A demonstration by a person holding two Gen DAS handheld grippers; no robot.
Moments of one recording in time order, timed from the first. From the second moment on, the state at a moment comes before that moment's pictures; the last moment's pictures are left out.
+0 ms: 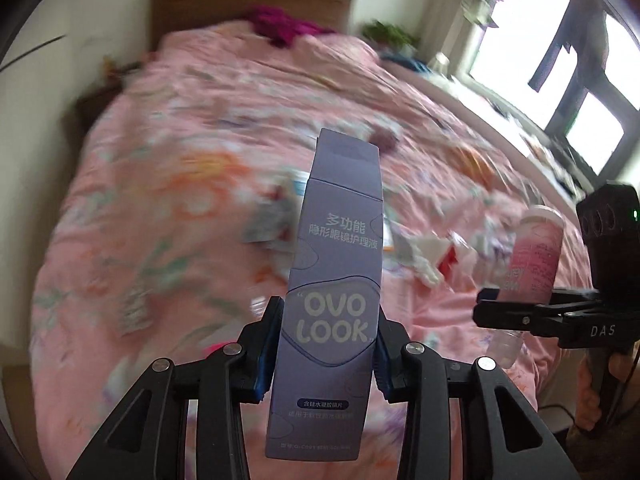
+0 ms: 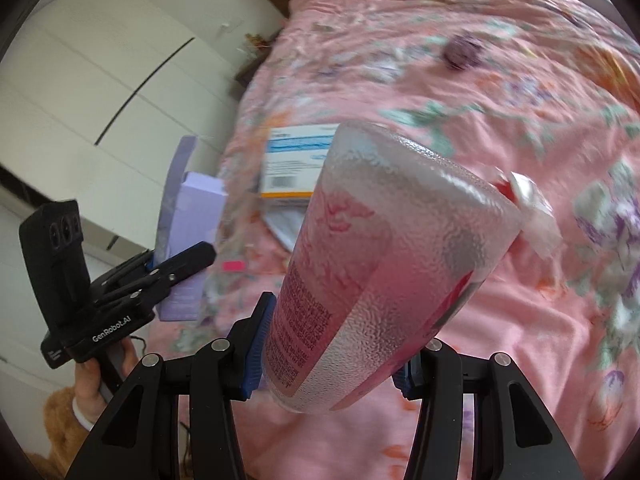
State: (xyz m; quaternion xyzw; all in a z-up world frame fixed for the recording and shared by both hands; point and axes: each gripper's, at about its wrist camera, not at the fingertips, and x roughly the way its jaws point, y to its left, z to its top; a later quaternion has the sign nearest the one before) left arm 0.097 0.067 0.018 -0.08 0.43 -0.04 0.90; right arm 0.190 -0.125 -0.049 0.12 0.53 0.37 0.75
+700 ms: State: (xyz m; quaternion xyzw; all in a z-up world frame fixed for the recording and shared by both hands) left arm -0.171 0.313 0.005 -0.23 0.35 0.28 0.87; right arm 0.047 0.179 -0.006 0.03 0.53 0.61 0.59
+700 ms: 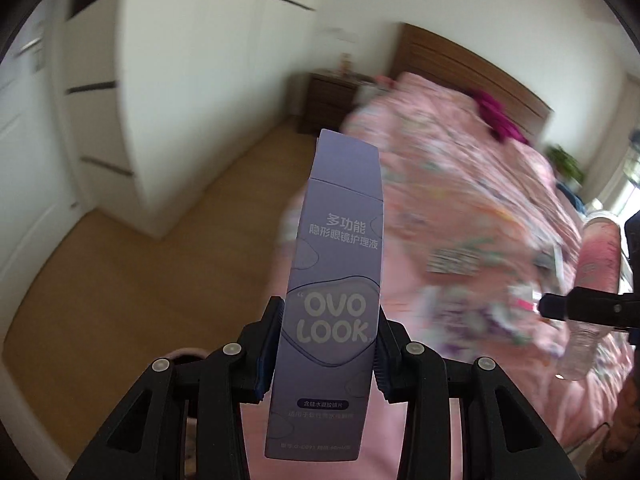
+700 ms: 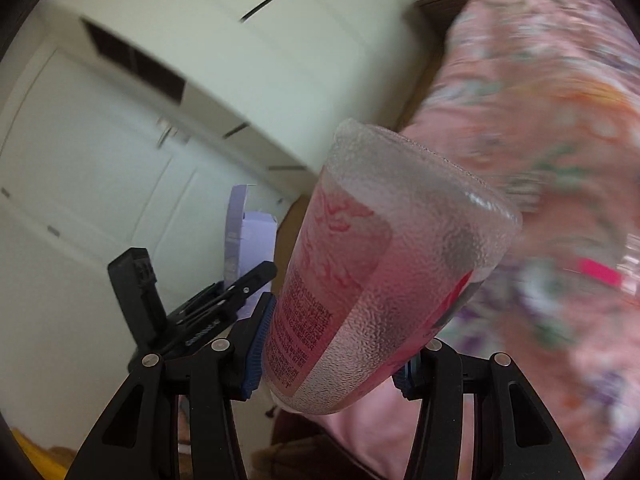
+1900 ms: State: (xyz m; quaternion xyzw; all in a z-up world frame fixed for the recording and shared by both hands) left arm -0.268 0.470 -0.226 -0.36 0.49 0.36 0.71; right arm -0.088 0.388 -0.082 -0.10 0.58 0.63 0.51
